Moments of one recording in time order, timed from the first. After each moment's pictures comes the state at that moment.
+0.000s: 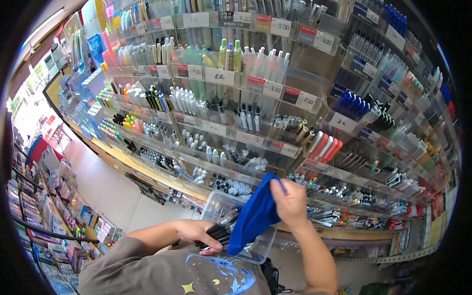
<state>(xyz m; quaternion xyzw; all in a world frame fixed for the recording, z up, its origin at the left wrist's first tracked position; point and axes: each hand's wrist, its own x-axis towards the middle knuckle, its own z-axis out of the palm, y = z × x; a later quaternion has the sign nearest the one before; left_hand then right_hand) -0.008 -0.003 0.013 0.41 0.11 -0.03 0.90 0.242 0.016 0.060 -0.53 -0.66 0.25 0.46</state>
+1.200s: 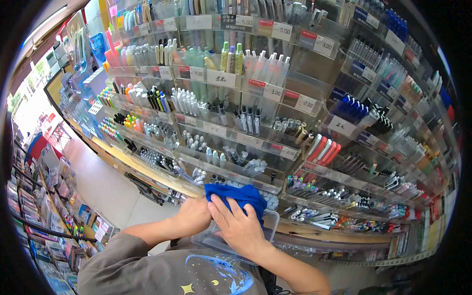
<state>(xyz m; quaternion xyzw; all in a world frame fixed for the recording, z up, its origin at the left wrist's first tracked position) -0.003 0.006 0.028 0.91 0.40 0.00 0.07 0.168 -0.034 0.062 -0.39 -0.90 0.00 0.18</state>
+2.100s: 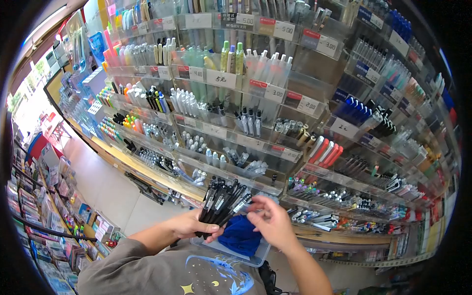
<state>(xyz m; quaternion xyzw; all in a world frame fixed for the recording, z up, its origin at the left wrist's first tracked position) -0.011 -0.001 0.021 0.36 0.21 0.19 0.89 0.225 -0.021 0.053 -0.50 -0.52 0.57 0.40</state>
